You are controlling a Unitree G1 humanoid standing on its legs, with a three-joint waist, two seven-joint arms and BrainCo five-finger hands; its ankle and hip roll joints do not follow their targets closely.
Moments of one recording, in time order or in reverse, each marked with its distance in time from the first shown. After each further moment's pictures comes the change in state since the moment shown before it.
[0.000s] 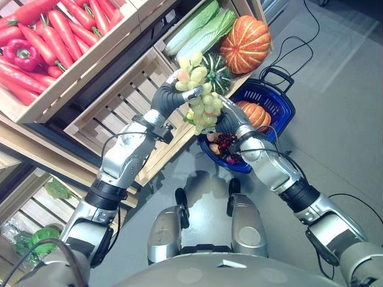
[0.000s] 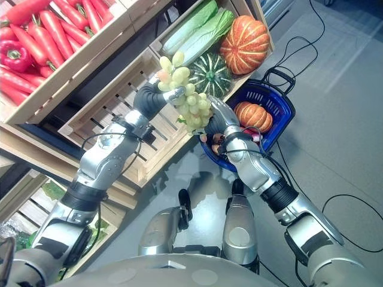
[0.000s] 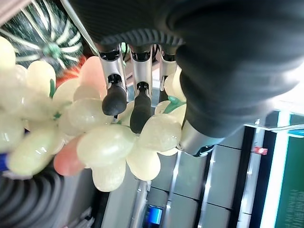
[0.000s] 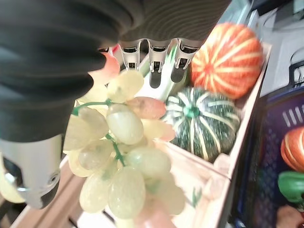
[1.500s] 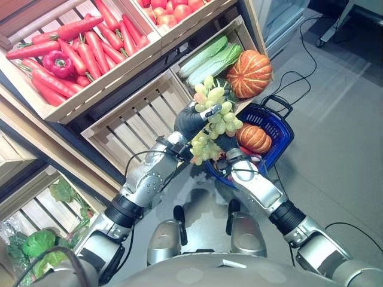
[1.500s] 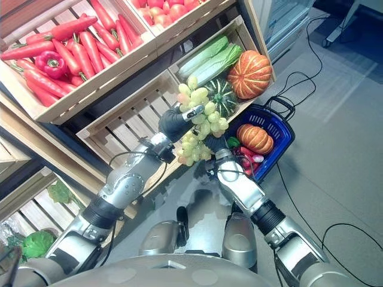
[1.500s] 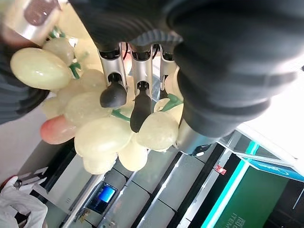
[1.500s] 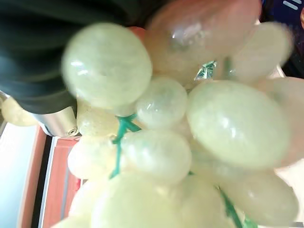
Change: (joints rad) left arm 0.090 -0.094 -0.159 -0.001 -0.270 -0.047 0.060; right arm 0.170 0.123 0.002 0.077 0.542 -0.311 -0.160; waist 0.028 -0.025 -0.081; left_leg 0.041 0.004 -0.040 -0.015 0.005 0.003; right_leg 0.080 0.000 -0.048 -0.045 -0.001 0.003
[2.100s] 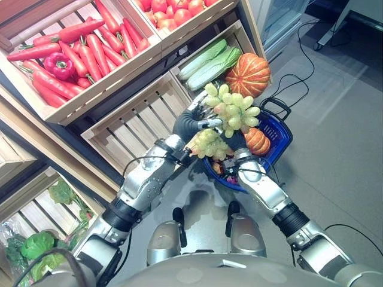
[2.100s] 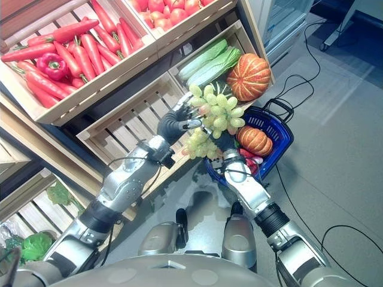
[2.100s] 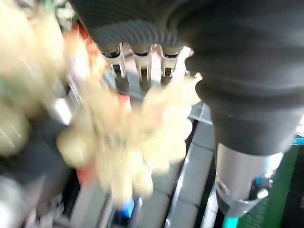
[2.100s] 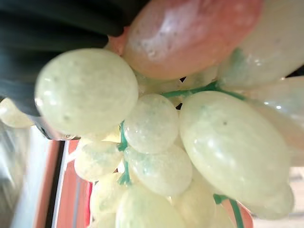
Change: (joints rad) left arm 0.095 0.047 0.075 -0.034 0.297 -0.044 -0.004; right arm 0.056 -0.039 -0.154 0.020 0.006 -0.113 0.013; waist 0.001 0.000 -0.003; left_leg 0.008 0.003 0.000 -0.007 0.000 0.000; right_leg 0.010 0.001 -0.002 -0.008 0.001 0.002
